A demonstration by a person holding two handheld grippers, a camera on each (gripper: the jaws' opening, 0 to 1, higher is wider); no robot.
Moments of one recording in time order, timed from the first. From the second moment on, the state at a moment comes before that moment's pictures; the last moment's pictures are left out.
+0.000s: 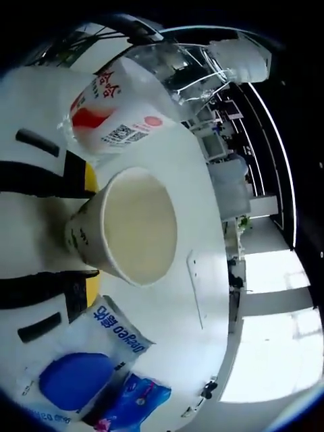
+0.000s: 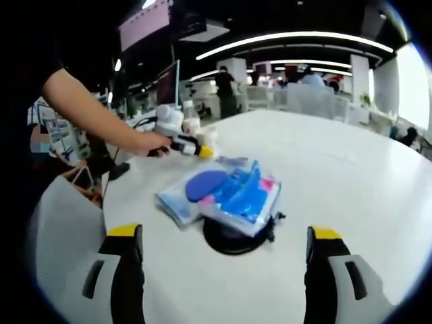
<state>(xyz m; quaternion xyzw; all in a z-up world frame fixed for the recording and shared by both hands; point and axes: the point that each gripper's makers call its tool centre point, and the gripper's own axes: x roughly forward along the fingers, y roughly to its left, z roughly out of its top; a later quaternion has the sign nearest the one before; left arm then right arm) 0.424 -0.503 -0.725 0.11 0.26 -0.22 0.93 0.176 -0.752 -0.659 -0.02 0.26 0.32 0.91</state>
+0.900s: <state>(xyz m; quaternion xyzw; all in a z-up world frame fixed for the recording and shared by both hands) 0.393 -0.512 -0.708 0.12 0.25 -0.23 0.93 0.182 -0.740 -0.645 -0.01 0.23 0.33 0.91</state>
